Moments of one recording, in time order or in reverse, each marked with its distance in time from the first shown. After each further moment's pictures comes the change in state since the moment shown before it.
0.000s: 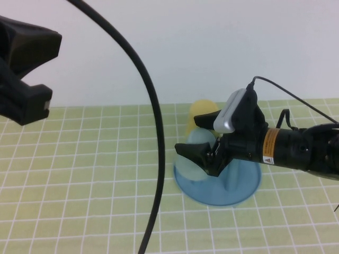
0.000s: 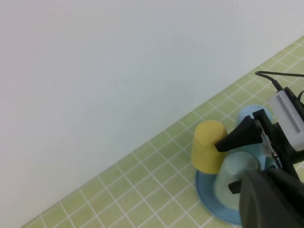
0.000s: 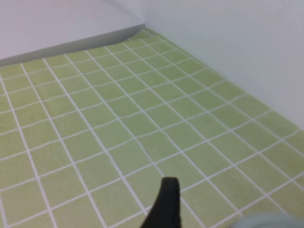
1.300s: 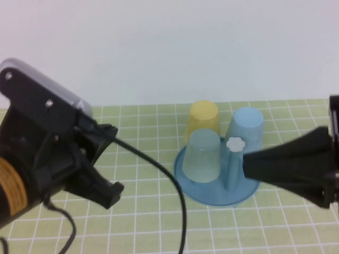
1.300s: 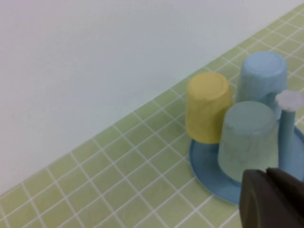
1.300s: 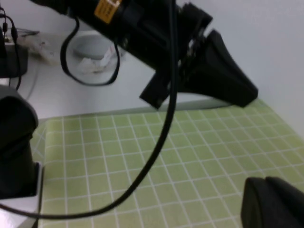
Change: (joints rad) right arm 0.000 -0.879 0.151 -0.792 -0.129 0.906; left arm 0.000 -0.053 0.610 0.348 -0.538 -0.402
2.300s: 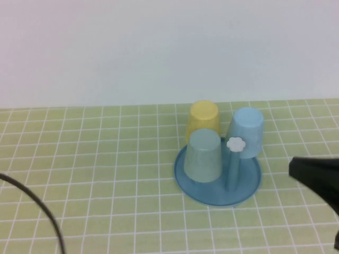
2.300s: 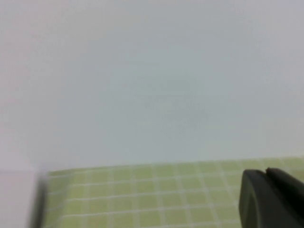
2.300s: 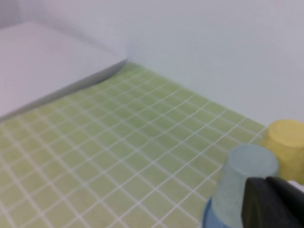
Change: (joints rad) right arm 0.000 -0.187 0.331 0.166 0.450 0.007; left arm 0.403 -0.500 0.183 0.041 0.119 -0.178
